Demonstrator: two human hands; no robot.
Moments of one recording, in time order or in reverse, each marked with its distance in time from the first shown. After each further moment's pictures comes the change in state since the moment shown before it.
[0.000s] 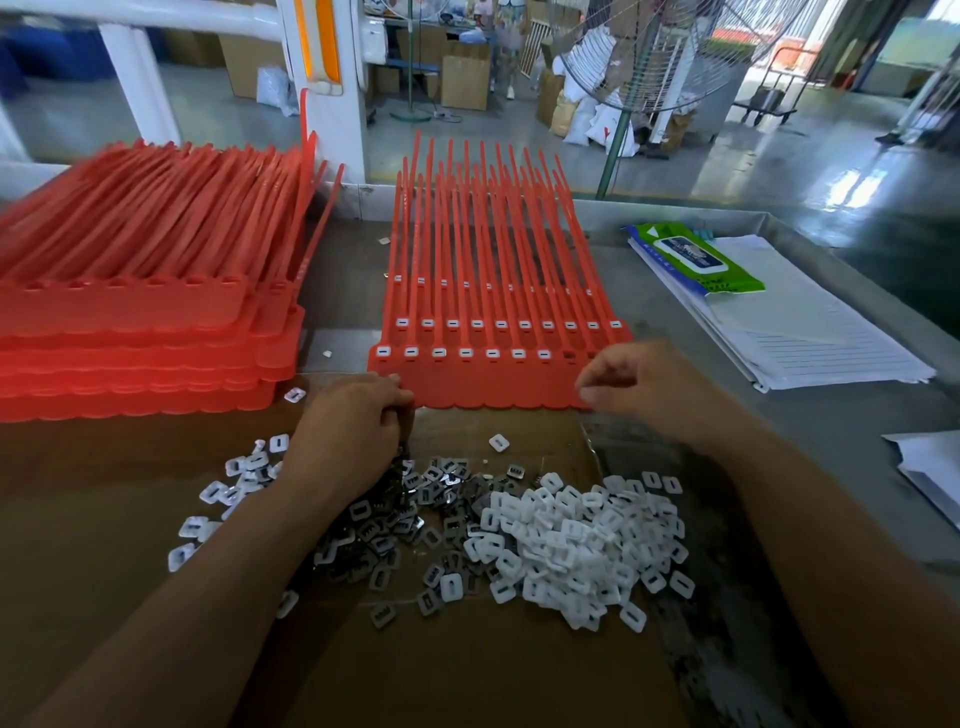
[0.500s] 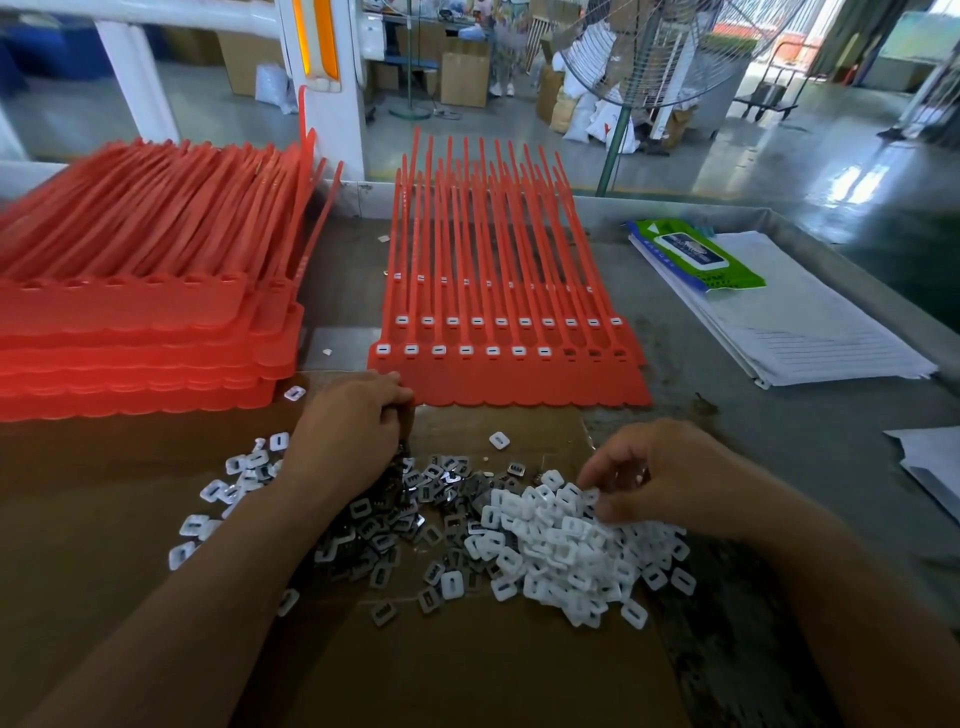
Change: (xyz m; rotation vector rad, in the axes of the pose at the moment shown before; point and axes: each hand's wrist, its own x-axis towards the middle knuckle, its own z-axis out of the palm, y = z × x) left_hand 0.000 0.000 0.000 0.006 -0.017 -0.005; right_hand -0.050 -0.002 0.010 -0.085 -0.246 0.007
